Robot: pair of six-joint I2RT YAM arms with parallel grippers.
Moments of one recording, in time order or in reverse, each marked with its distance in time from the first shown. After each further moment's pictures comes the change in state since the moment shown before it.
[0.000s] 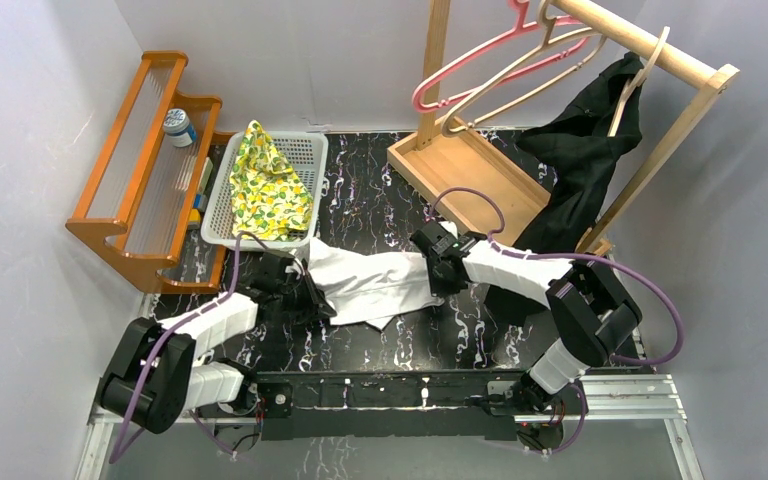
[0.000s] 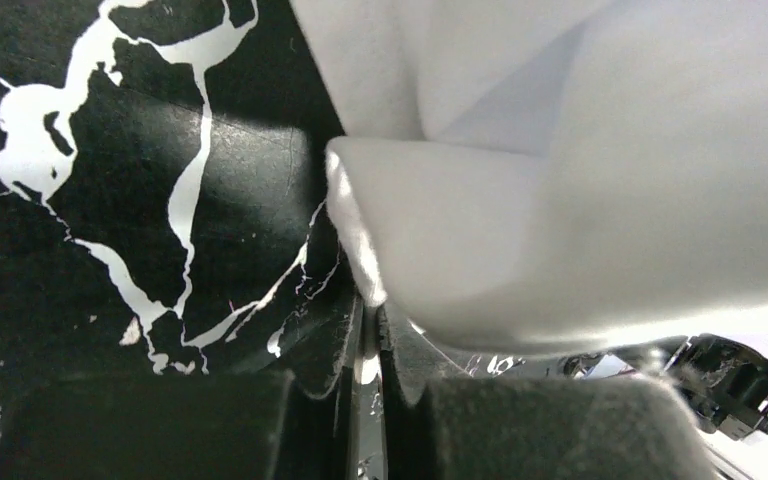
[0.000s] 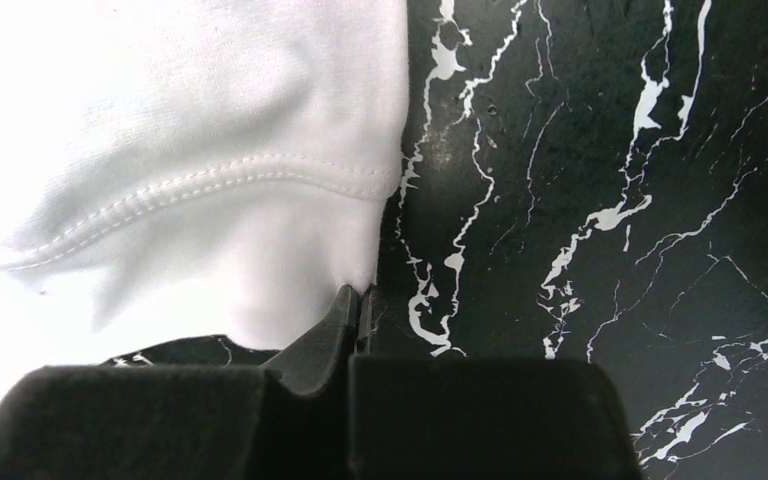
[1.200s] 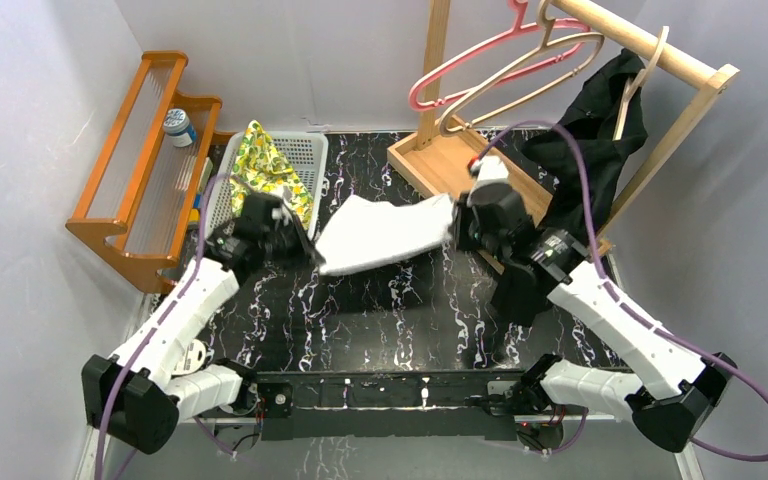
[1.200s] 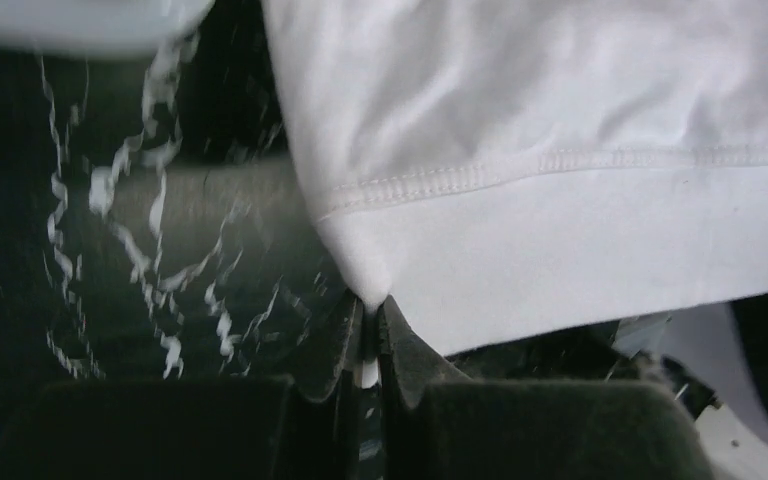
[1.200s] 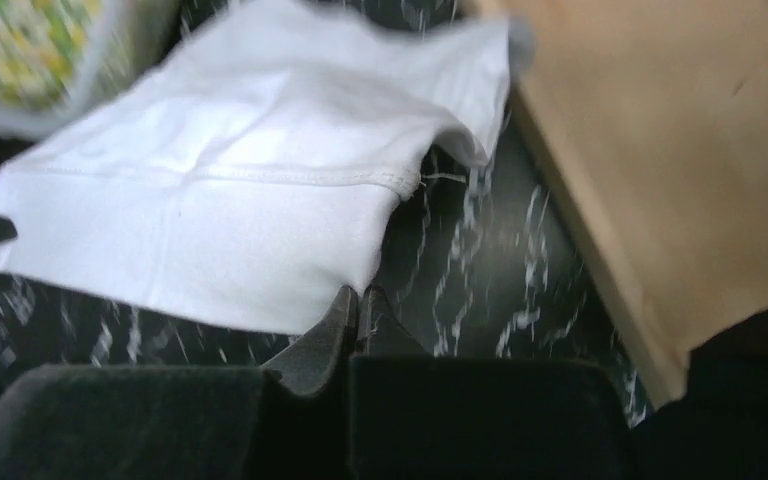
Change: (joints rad) left arm 0.005 -0.084 0.696 -0.620 -0.203 0.137; right arm -0.028 -0.487 0.296 -0.024 0.100 -0.166
